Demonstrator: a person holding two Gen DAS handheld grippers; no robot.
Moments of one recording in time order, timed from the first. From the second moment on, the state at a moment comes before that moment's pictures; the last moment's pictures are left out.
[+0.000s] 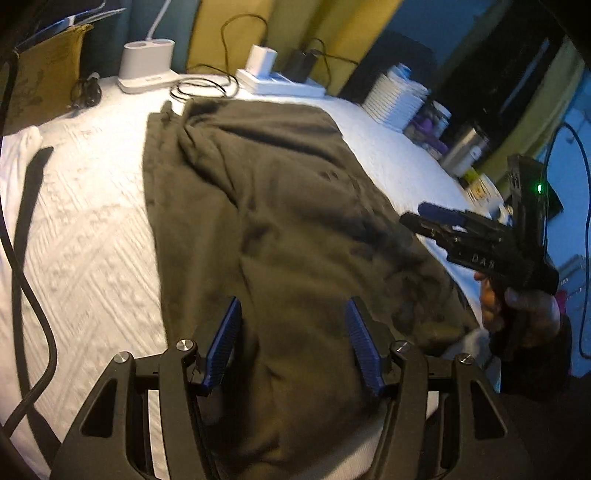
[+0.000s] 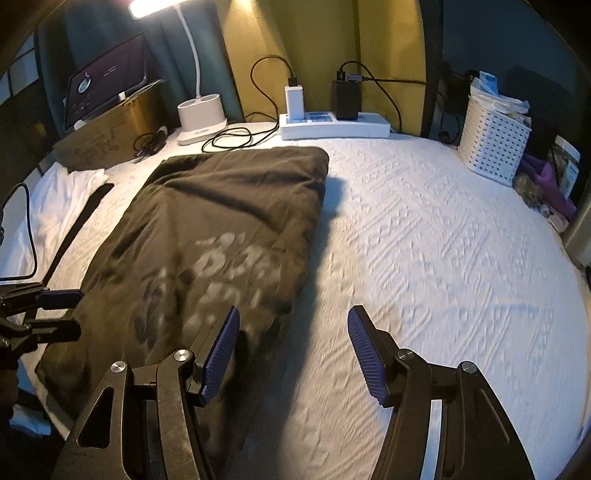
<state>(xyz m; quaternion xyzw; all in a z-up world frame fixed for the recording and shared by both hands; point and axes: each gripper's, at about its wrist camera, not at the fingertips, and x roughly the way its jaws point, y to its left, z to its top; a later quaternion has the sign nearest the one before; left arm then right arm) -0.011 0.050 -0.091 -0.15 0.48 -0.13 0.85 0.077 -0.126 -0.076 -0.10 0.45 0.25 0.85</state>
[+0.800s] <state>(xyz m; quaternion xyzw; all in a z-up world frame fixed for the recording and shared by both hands) -0.074 0.060 -0.090 -0.13 0.47 -0.14 0.86 0.020 -0.150 -0.101 -0.11 0.46 0.23 0.85</state>
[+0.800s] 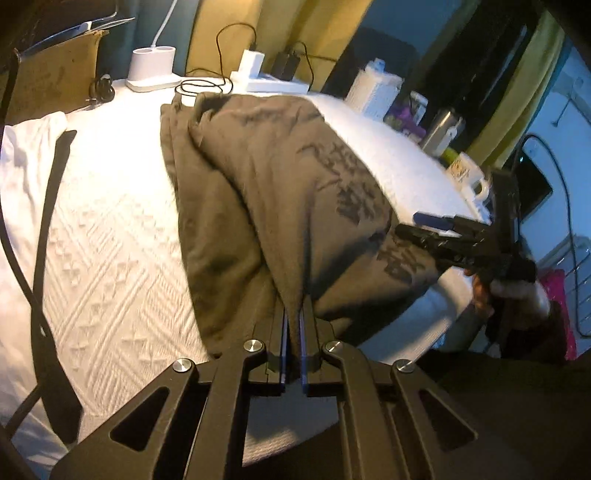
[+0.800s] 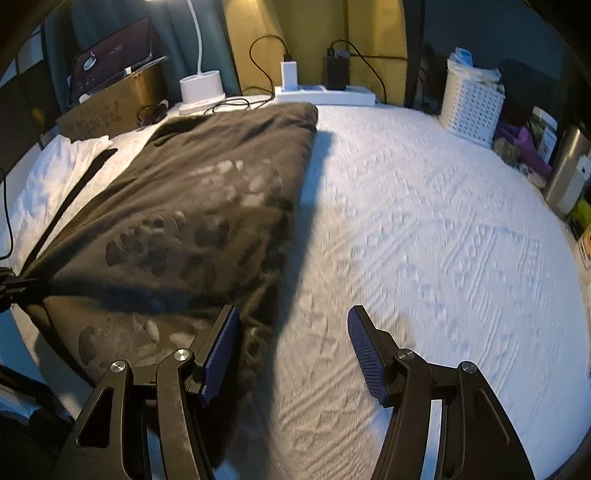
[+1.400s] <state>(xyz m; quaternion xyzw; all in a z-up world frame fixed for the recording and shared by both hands) -0.089 0.058 -0.099 -0.13 0.47 -0.12 0.87 -0.031 -0.145 -0.101 -0.13 0.44 0.25 0.85</state>
